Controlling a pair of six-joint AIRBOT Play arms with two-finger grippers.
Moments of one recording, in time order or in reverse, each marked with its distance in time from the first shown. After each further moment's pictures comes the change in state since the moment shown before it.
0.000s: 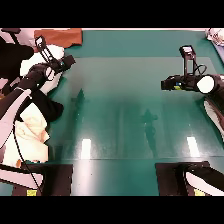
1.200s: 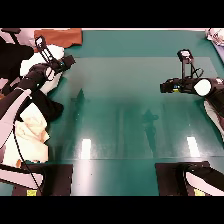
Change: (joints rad) left arm 0.000 -0.001 0.000 0.000 0.000 0.000; right arm 0.000 -0.003 -0.043 0.000 -0.026 0.000
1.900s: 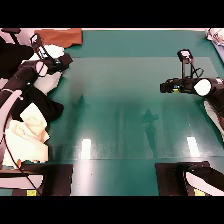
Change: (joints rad) left arm 0.000 0.142 0.000 -0.092 -0.288 0.095; right arm 0.000 0.000 0.000 0.006 0.000 0.000
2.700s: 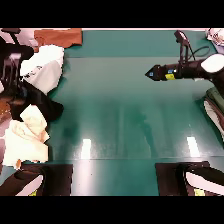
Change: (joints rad) left arm 0.000 0.550 -0.243 0.297 -0.851 0.262; right arm -0.001 -0.140 0.313 0.526 0.281 -0.209
